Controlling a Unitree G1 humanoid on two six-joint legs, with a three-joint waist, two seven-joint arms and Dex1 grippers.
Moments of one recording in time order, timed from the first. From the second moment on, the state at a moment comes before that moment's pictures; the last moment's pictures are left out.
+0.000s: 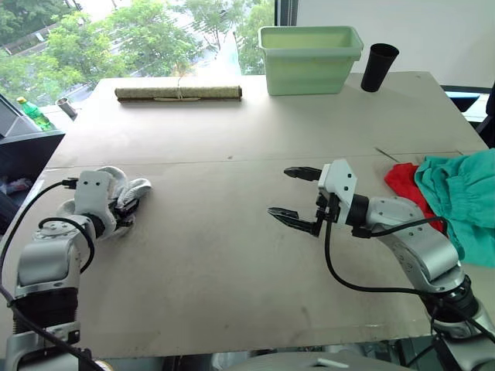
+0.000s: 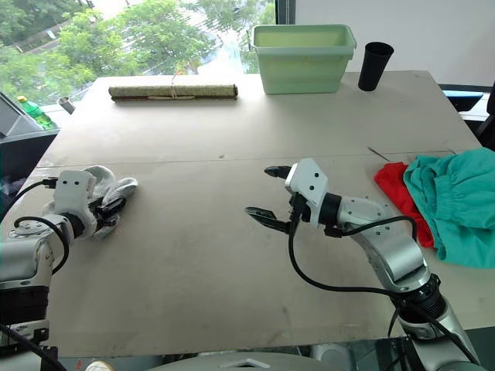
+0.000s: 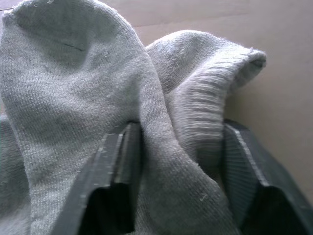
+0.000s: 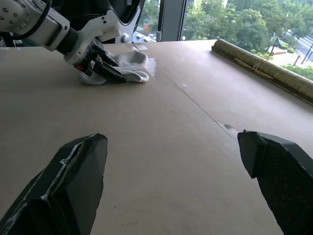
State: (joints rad) left arm -0.18 0.75 0.35 0.06 -0.32 0.79 -0.47; right arm -0.36 -0.47 0.23 -0.47 0.37 0.49 0.72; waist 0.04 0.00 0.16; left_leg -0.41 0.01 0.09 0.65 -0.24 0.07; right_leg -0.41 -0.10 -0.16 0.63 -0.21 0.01
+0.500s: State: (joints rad) left arm -0.37 0.45 -0.18 -0.12 -0.33 0.70 -0.65; right arm -0.21 -0.54 0.14 -0.60 0.36 0.58 0.64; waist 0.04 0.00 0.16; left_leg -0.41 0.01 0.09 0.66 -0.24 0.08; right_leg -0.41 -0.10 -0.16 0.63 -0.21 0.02
